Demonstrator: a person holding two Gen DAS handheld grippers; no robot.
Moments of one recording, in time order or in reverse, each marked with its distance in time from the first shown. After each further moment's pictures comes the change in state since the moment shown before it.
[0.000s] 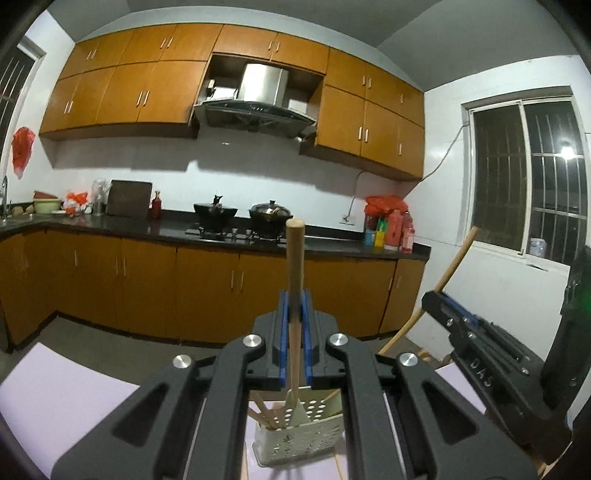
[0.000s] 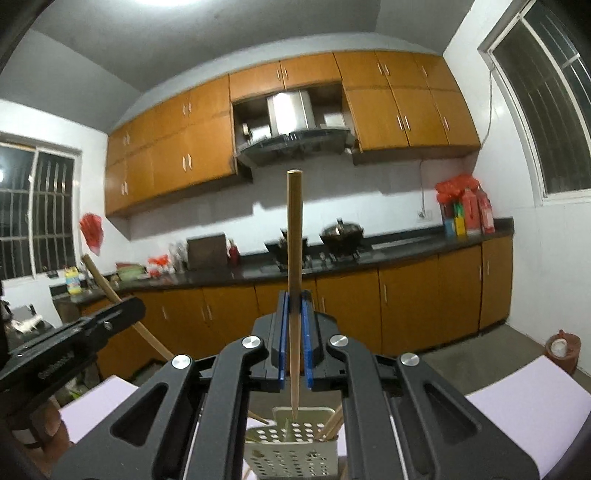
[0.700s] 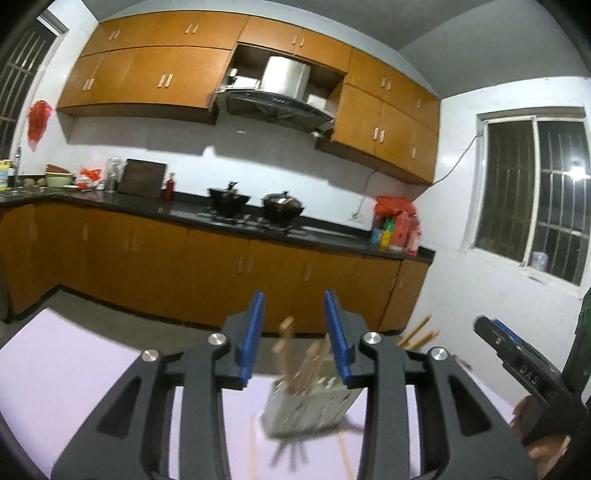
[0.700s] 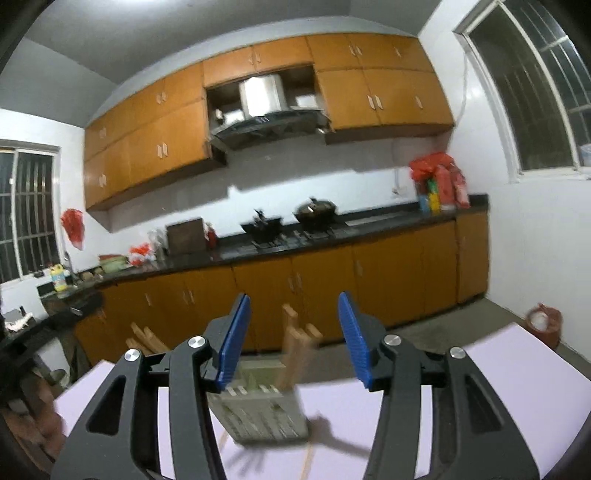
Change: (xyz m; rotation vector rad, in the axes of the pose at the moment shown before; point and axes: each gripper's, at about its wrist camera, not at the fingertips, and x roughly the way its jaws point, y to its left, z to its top) left arm -0.054 0.043 -0.038 -0.080 0.030 0.032; right arm -0.066 -0.038 -0.024 0.043 0.103 -0.111
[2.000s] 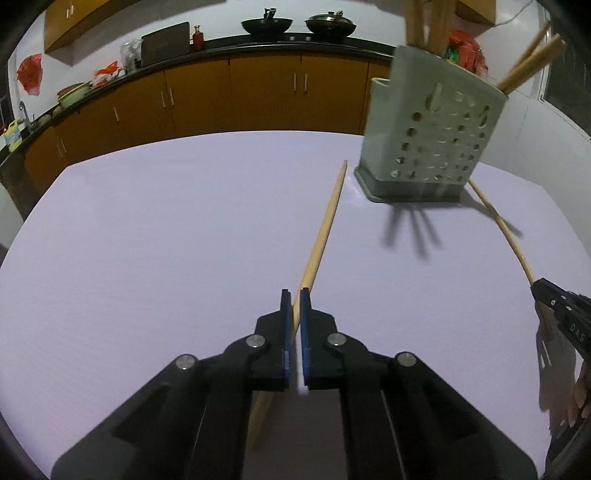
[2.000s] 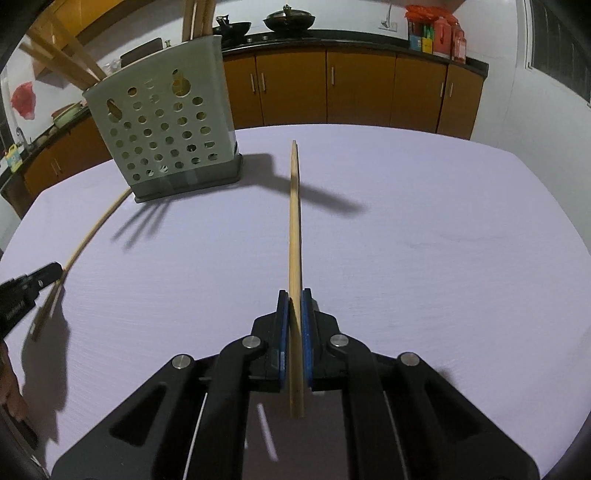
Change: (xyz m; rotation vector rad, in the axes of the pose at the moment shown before) left arm 0.067 0.057 -0.194 0.089 0.664 0.237; right arm 0.074 -0.032 -0.180 -0.078 0.652 -0.115
